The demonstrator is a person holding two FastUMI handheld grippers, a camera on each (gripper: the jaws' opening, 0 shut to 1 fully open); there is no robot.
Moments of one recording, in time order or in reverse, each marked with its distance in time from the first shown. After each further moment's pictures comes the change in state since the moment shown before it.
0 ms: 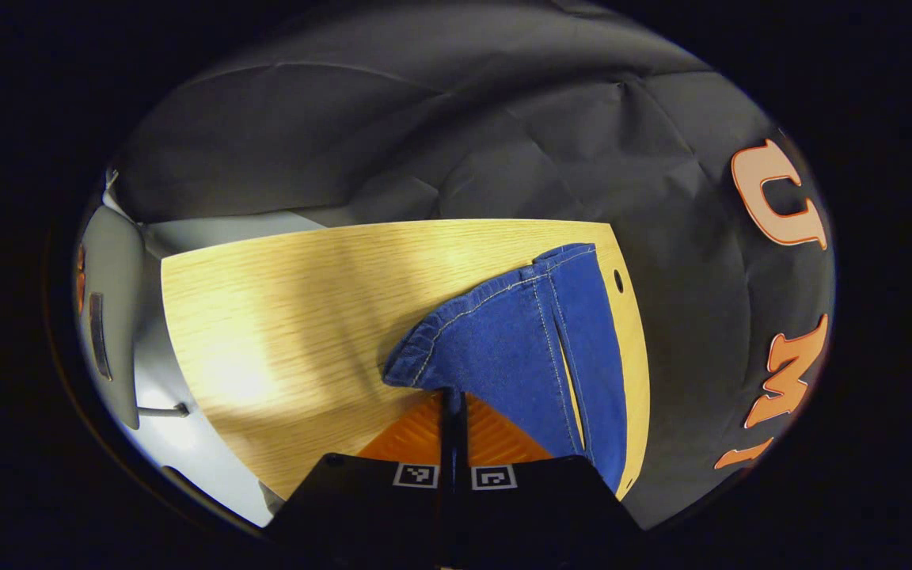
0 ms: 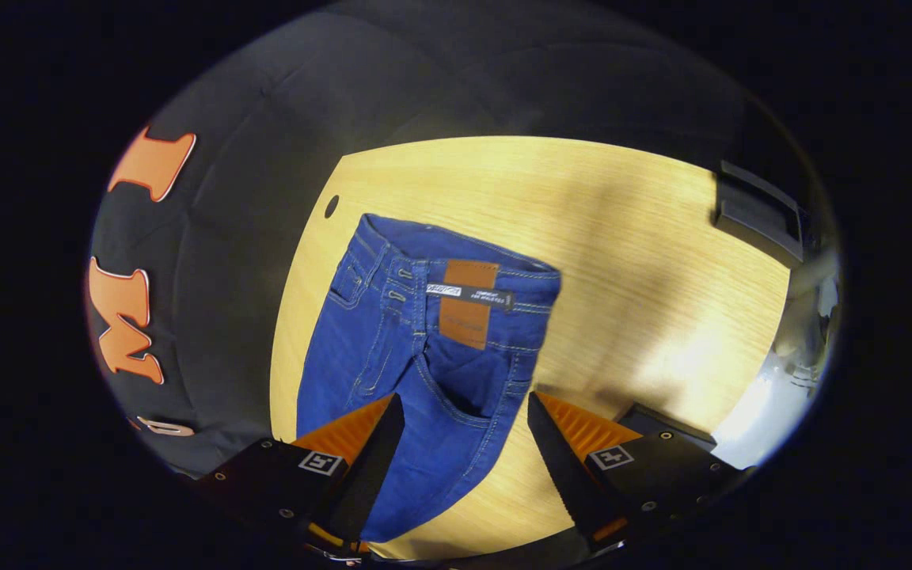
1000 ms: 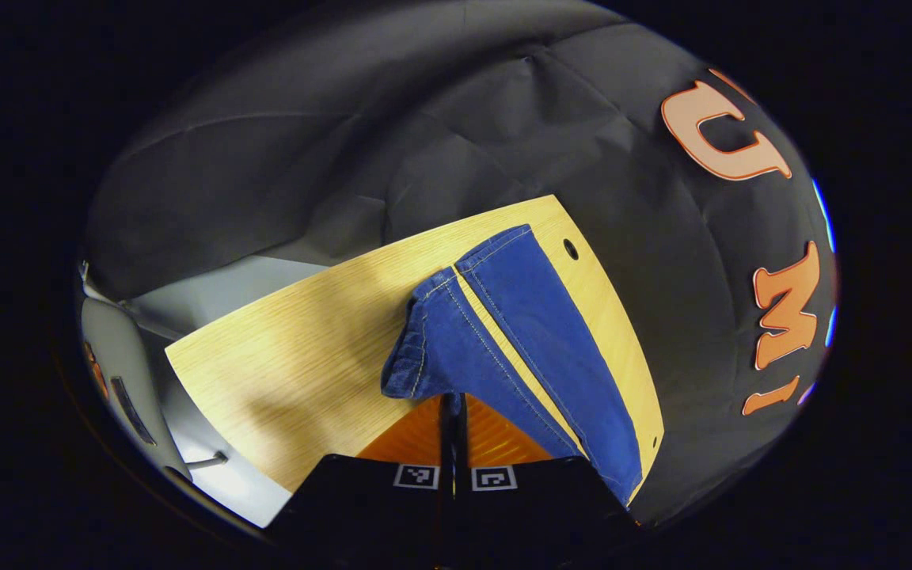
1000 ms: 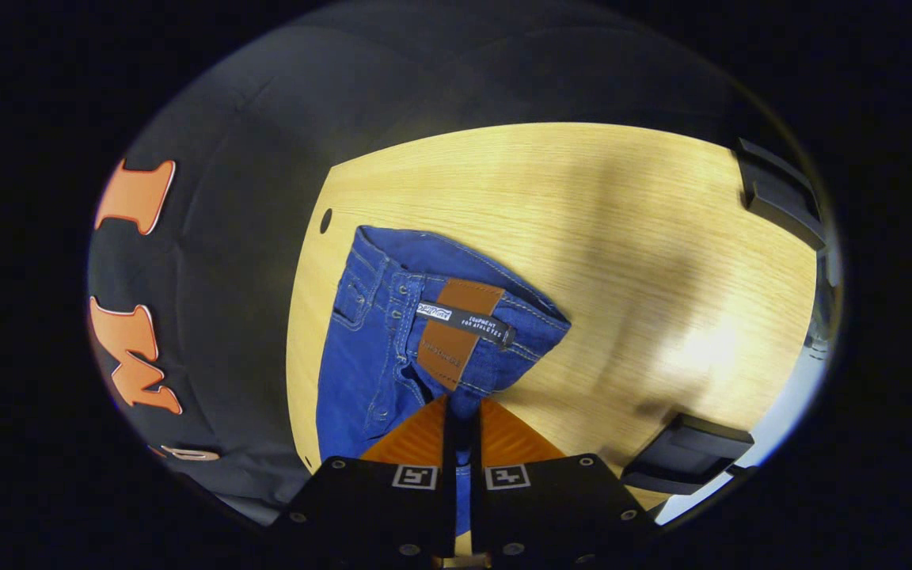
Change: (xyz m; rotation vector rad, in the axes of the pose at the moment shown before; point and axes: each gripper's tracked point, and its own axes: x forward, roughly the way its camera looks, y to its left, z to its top) left arm -0.029 -0.058 0.012 0.257 0.061 -0.057; right arm 0.016 0.025 0.009 0.076 0.010 0.035
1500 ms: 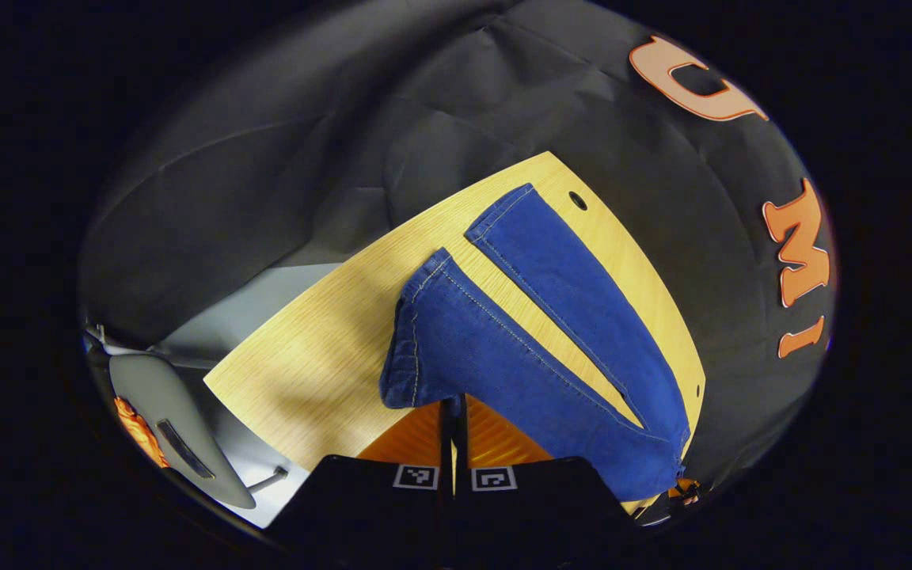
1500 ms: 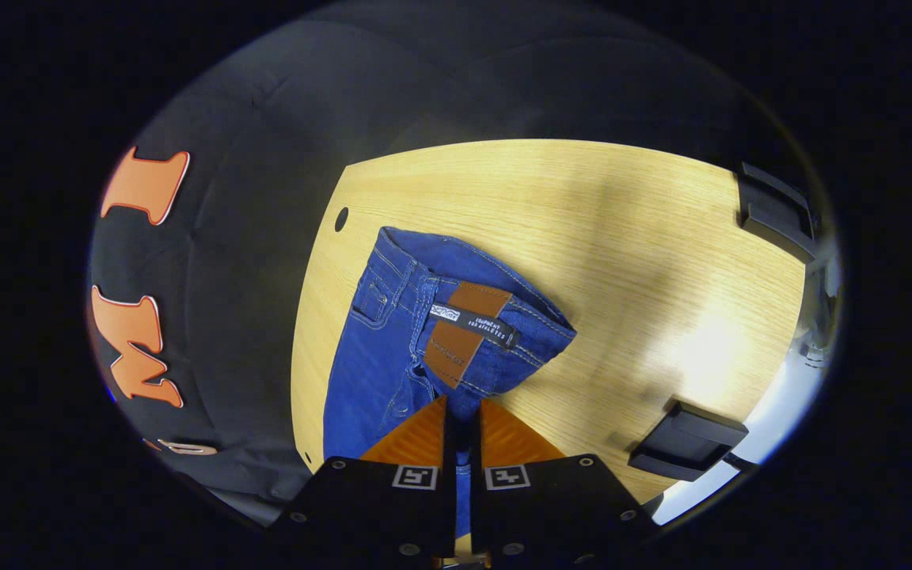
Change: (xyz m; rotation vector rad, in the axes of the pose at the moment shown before) left arm -0.013 0.025 -0.016 0.158 0.128 0.092; right arm -0.009 0.020 0.000 -0.016 0.005 0.003
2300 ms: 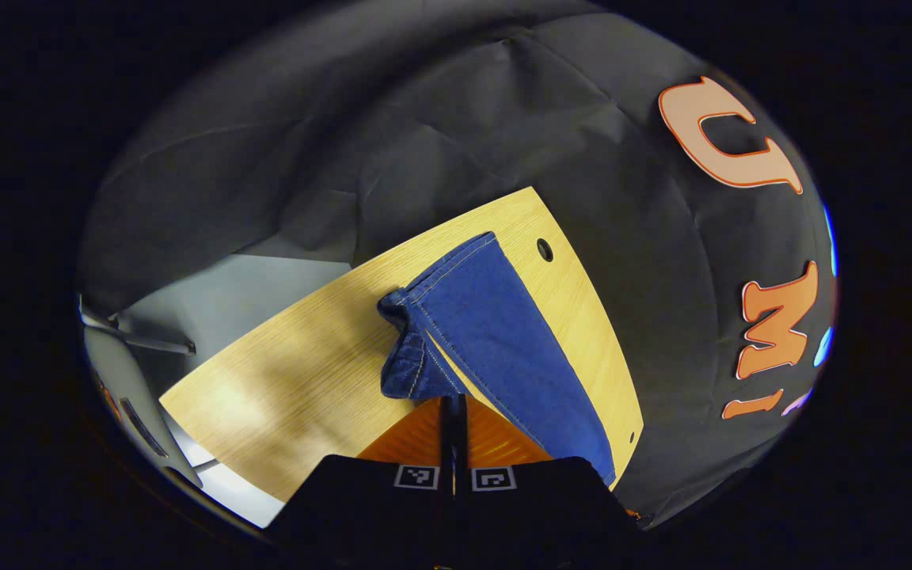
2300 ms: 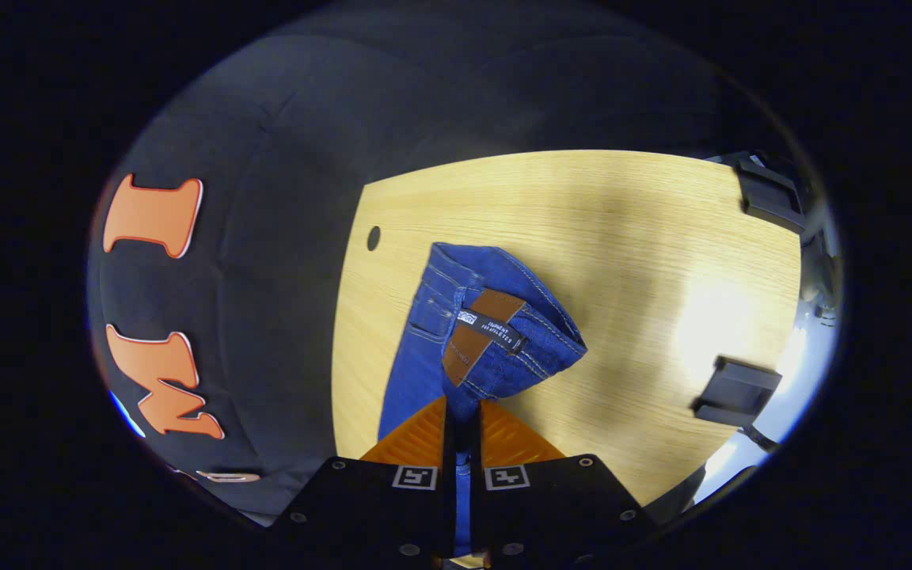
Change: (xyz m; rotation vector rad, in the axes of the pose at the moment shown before) left arm -0.002 -0.077 0.098 -0.131 -0.040 -0.153; right arm -0.021 0.086 0.005 0.115 -0.040 0.049
